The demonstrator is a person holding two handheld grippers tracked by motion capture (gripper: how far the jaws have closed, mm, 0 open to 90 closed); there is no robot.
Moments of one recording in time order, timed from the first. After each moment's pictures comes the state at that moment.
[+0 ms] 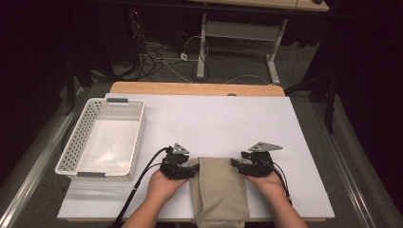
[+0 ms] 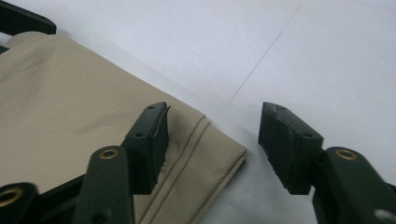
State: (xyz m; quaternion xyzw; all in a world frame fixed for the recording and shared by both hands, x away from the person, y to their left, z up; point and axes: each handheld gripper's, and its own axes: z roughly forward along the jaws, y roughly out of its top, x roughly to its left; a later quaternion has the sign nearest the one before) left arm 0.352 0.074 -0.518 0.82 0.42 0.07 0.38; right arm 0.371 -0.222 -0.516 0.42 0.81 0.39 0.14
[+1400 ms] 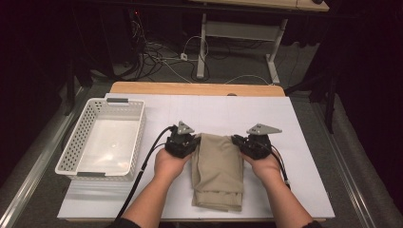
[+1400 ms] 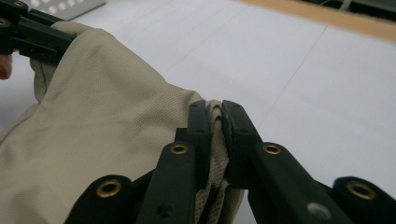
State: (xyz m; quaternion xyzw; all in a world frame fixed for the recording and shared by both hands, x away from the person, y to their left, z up) left arm 0.404 0.062 -0.470 0.80 0.41 0.15 0.42; right arm 0.408 -0.208 -0.470 0.38 0.79 0.43 0.20
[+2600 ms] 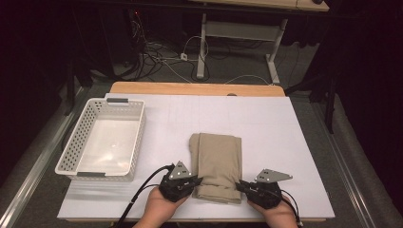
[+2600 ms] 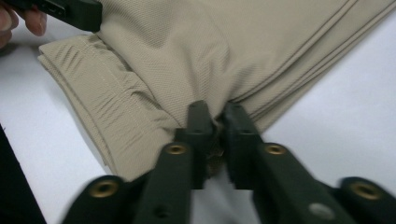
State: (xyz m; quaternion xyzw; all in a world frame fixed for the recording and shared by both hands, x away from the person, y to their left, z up) left arm 0.292 0.071 -0.506 0.84 0.31 0.07 0.44; right arm 0.286 -0.234 -0.516 0.36 0.83 0.42 0.12
